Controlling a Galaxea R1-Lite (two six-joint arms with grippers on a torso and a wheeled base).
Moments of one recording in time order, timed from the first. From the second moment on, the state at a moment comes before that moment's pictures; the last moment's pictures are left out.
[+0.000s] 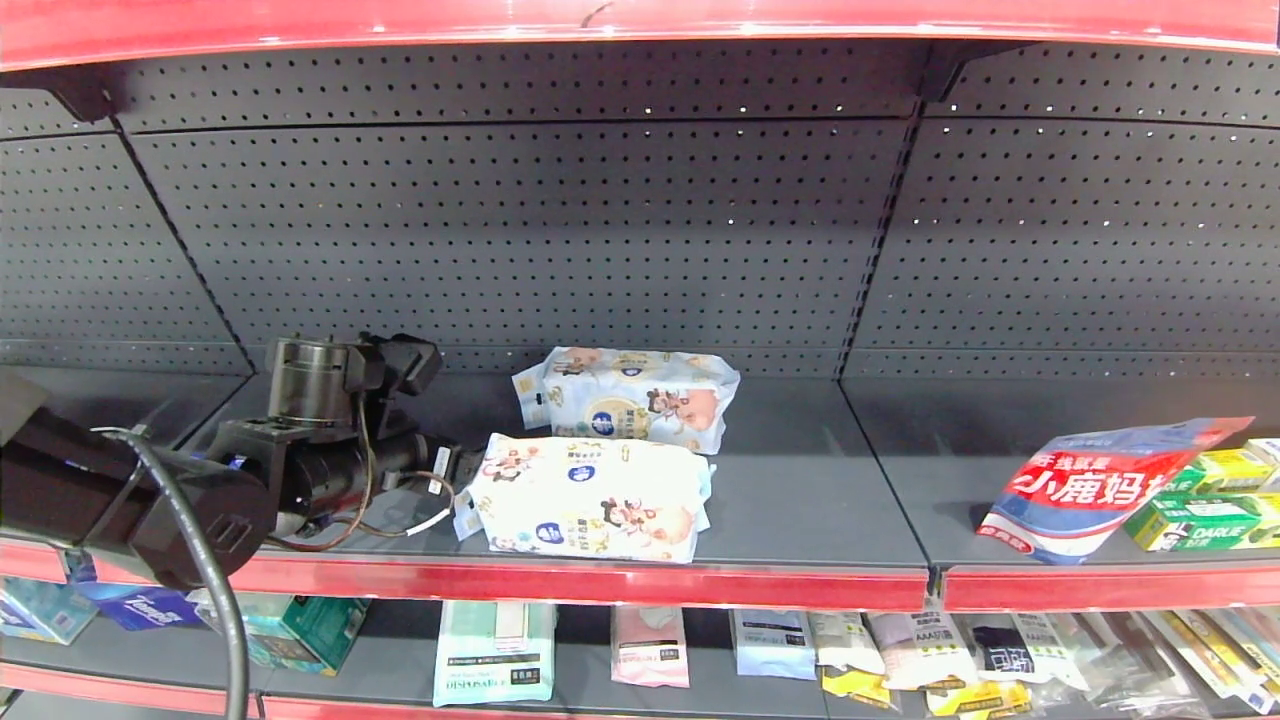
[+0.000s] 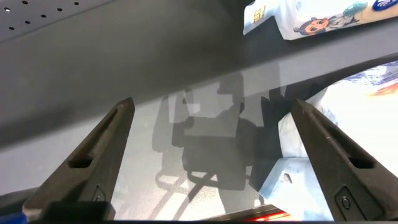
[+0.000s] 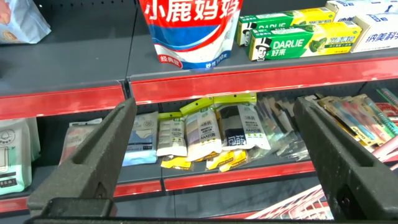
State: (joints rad) left arm -0.28 1.87 -0.74 -0.59 0.10 0.15; right arm -0.17 0.10 0.00 0.00 -0.02 -0.01
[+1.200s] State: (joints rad) left arm -0.28 1.87 -0.74 -0.59 0.09 0.15; right arm -0.17 0.10 0.00 0.00 -0.02 -0.01
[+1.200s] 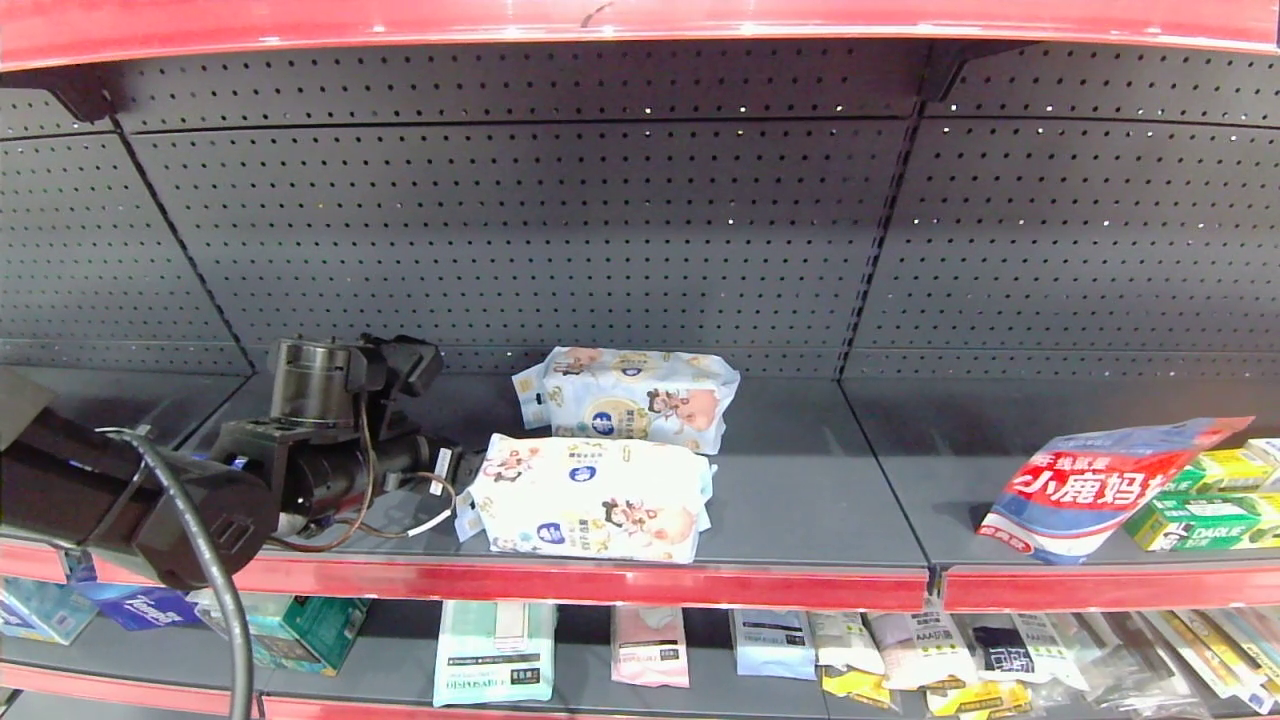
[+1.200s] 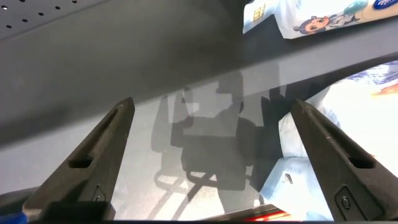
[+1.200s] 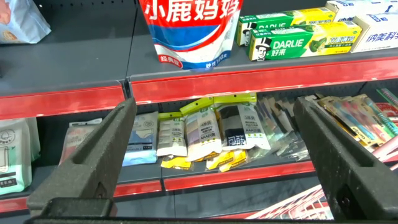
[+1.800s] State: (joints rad) left arm -0.28 1.89 -0.75 -0.59 0.09 0.15; right arm -0.17 0.10 0.00 0.00 -0.02 -0.01
